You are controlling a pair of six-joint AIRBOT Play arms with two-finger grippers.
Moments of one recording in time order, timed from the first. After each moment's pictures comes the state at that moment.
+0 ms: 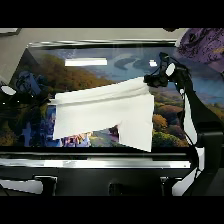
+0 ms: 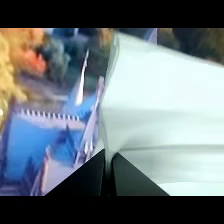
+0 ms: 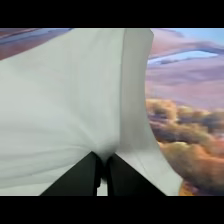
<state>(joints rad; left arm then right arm) 0.29 -1.63 1.31 1.09 -0.98 -1.47 0.05 -1.92 1.85 -1.34 1.01 1.61</state>
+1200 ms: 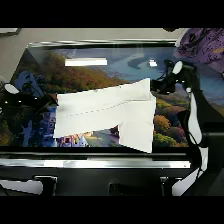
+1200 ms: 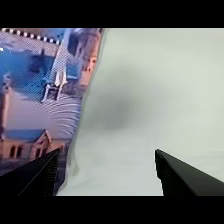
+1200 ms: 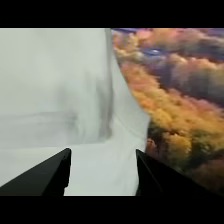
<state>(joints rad) 0.27 -1.61 1.34 1.13 -1.20 -1.57 -0.04 -1.89 1.87 -1.34 1.30 1.63</state>
